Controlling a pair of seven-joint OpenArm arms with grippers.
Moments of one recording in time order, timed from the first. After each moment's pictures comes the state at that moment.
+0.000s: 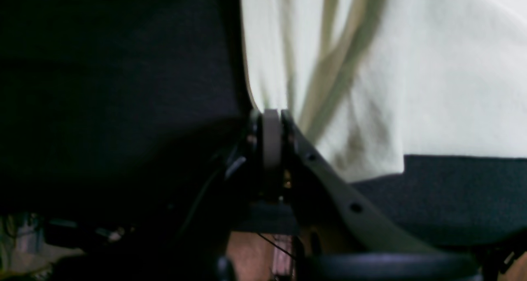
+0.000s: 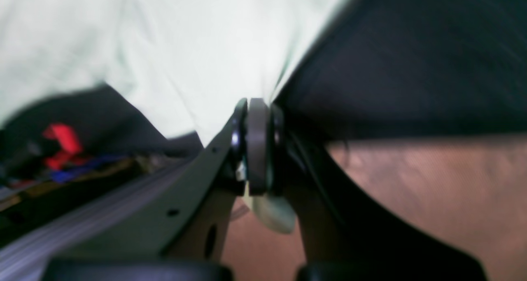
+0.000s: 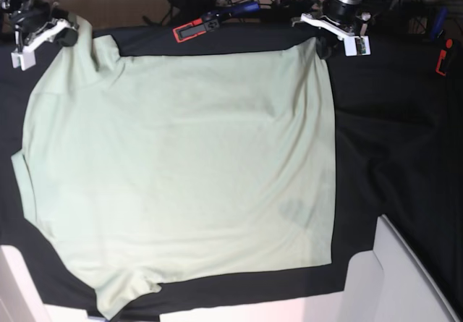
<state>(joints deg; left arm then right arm) 36.4 -10.0 -4.6 81.3 -20.5 -7.0 -2.6 -24.3 4.1 41.8 78.6 28.4 40.3 -52.2</state>
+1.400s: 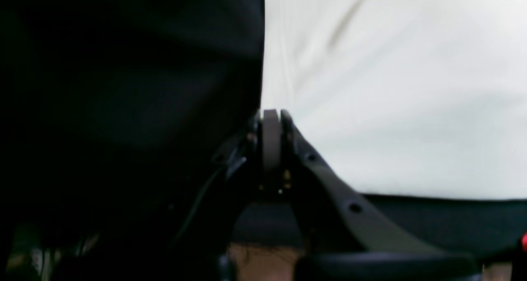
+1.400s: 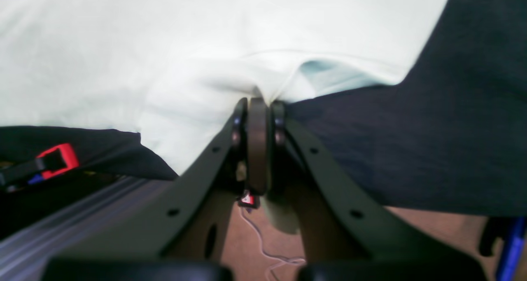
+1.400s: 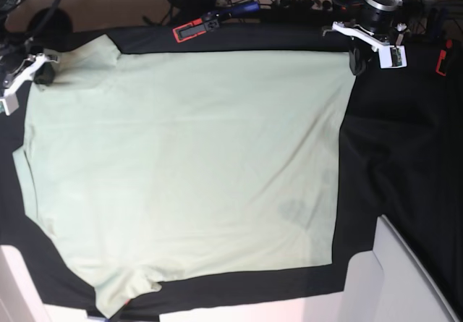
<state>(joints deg) 41.7 -12.3 -12.2 98.6 -20.4 -6.8 6.5 -16.7 7.9 41.8 89.8 28.3 40.4 -64.5</state>
